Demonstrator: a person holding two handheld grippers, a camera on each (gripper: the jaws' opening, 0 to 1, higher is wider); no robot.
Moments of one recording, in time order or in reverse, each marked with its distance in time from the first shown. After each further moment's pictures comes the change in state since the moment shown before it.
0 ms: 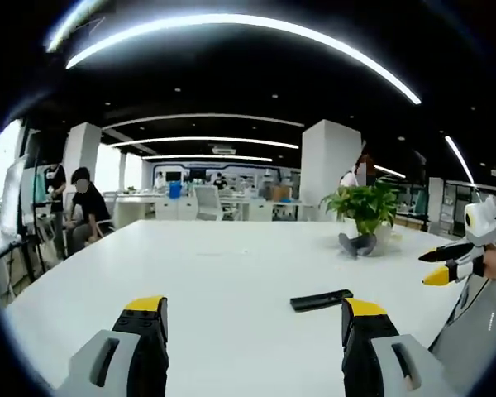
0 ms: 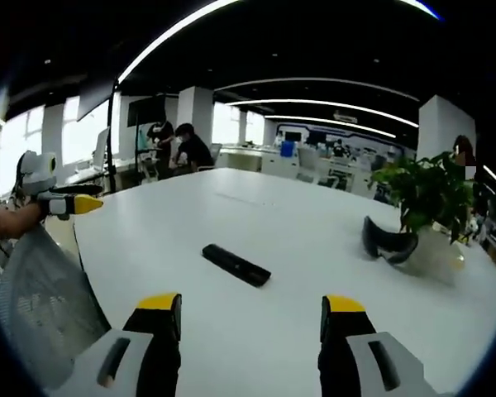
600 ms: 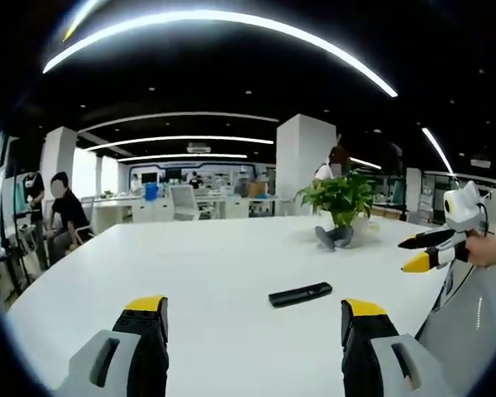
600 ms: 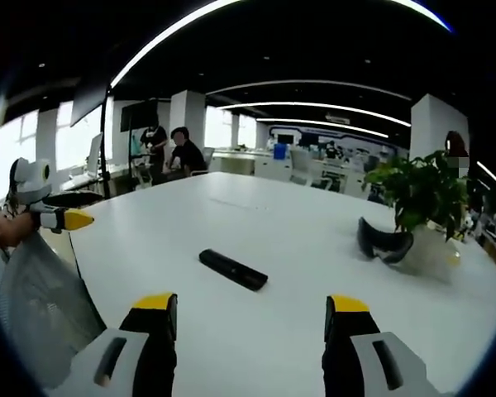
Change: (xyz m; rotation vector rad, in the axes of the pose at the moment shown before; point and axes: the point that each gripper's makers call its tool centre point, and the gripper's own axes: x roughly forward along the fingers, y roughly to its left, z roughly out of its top) left arm -0.001 -0.014 -0.001 0.033 -0.010 -0.104; right arm -0.003 0.005 0.006 0.008 -0.020 -0.017
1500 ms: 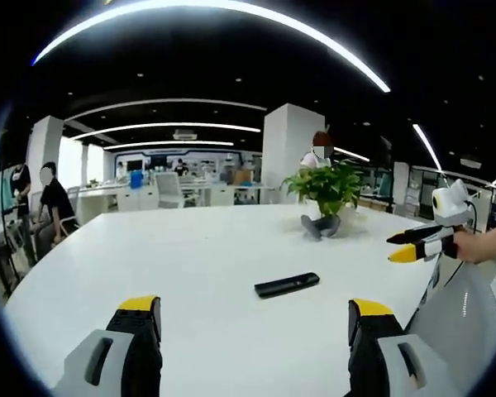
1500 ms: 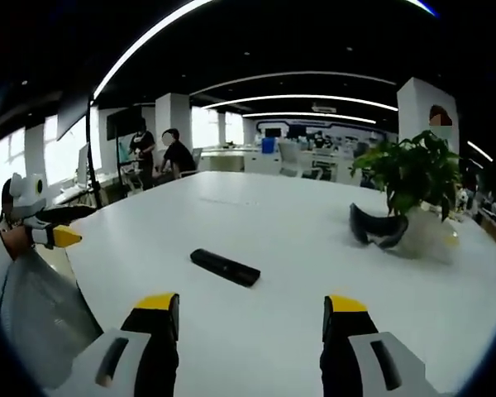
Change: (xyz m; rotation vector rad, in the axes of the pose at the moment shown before) left arm 0.009 -0.010 -0.011 0.005 0.098 -0.082; right arm 0.002 -0.011 -0.002 0.082 0.024 -0.024
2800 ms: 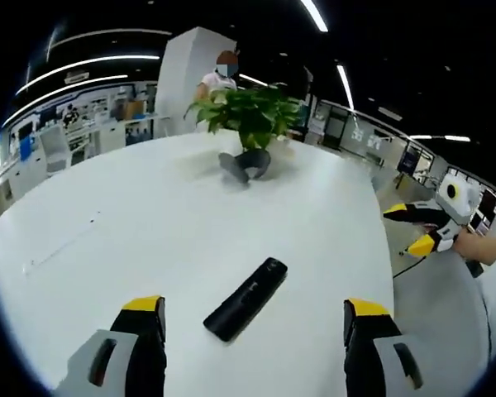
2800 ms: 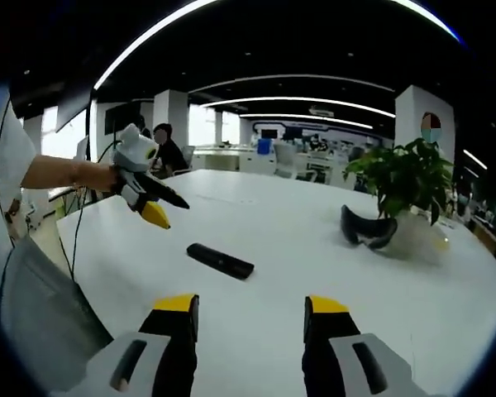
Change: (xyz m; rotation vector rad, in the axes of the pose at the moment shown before) left arm 0.187 -0.031 0.004 0.140 0.423 -0.588; right arm -0.017 -0.005 -0.010 -0.029 -0.002 -0.050
